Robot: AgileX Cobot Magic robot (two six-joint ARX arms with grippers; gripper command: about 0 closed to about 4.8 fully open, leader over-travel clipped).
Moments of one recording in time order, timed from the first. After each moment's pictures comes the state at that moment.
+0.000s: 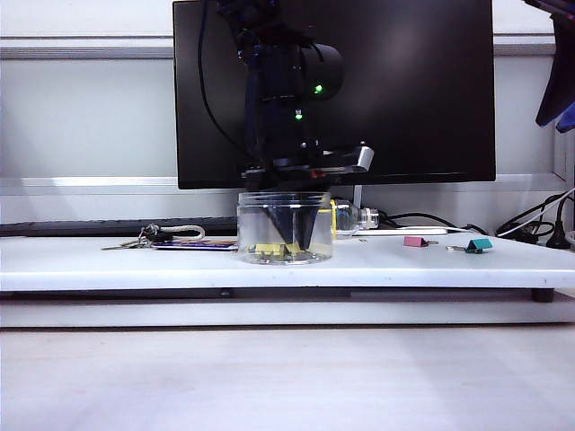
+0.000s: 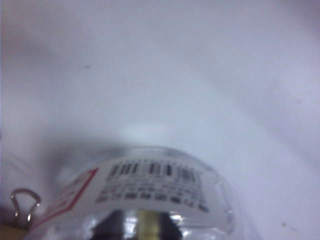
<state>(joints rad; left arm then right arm) -0.68 2.35 2.26 -1.23 0.00 0.23 0.06 1.06 0.93 -0.66 -0.29 -0.01</state>
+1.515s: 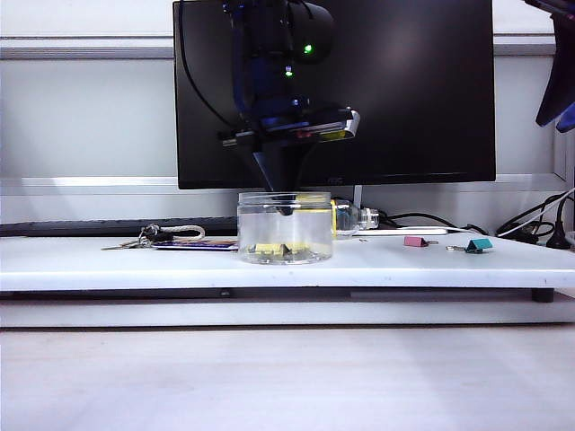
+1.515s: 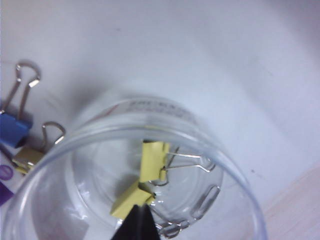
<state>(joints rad) -0.68 2.26 2.26 -1.31 0.00 0.12 0.06 1.06 0.93 -0.66 -0.29 -0.01</state>
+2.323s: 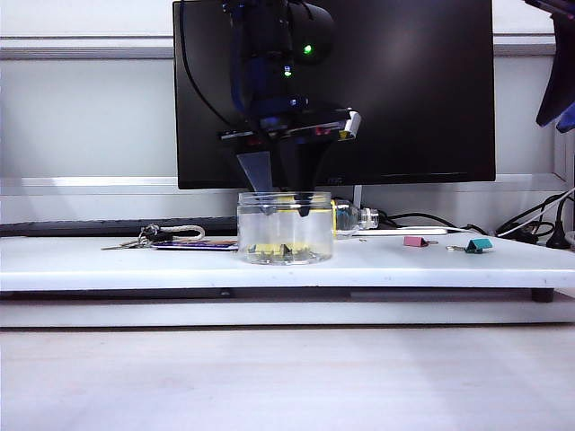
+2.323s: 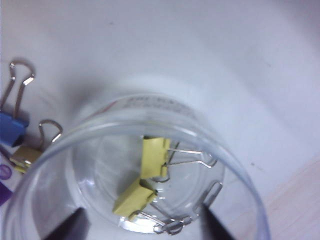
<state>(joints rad) -0.68 2.26 2.26 -1.33 0.00 0.15 0.06 1.06 0.93 -0.66 -0.29 -0.01</state>
